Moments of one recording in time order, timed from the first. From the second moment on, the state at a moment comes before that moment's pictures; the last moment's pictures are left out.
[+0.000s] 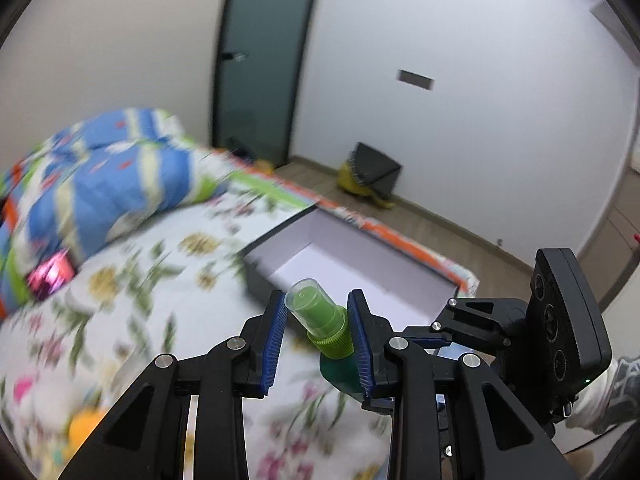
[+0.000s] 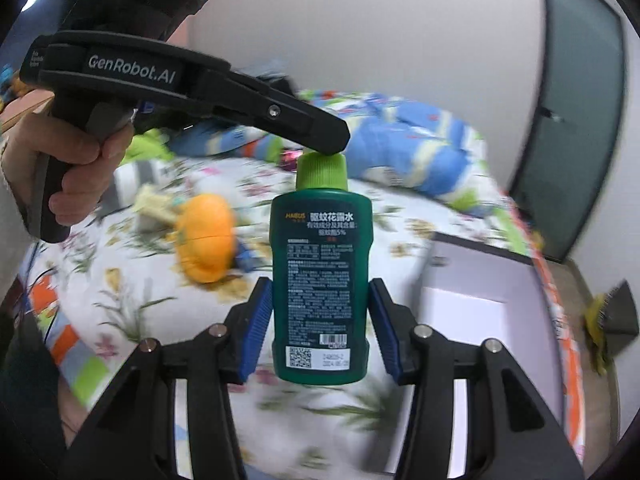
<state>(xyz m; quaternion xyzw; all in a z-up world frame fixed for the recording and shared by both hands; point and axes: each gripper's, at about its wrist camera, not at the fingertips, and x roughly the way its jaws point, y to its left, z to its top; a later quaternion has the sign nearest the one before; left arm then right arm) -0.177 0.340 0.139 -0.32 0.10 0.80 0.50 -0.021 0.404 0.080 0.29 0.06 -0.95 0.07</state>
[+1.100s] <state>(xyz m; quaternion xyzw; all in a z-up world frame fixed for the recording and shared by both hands) -0.193 0.504 0.033 -0.38 0.11 0.78 0.49 -0.021 0.557 0.022 0.34 -0.04 -0.94 -0.07</state>
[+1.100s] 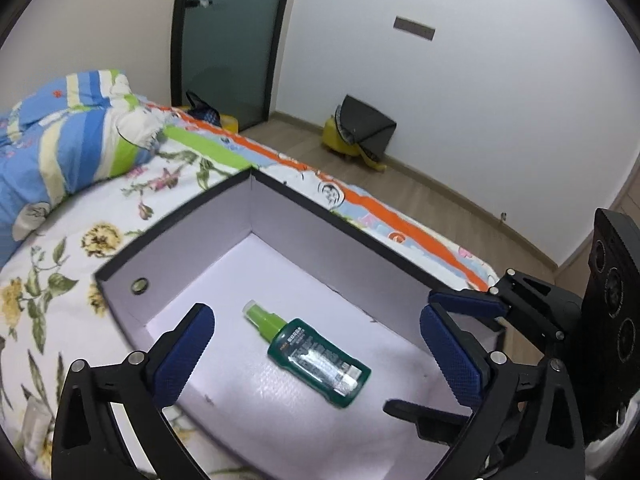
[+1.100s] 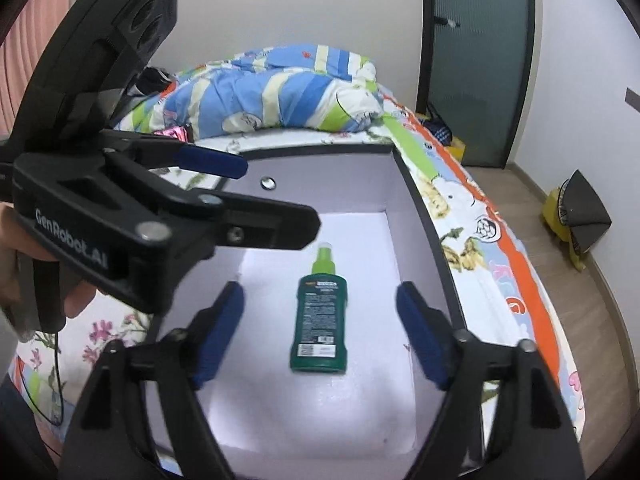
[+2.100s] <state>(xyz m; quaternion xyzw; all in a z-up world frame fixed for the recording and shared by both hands) 0.119 0.103 0.345 -0.05 0.03 0.95 0.30 0.166 0.309 0.253 0.13 -0.02 -0.98 0.15</state>
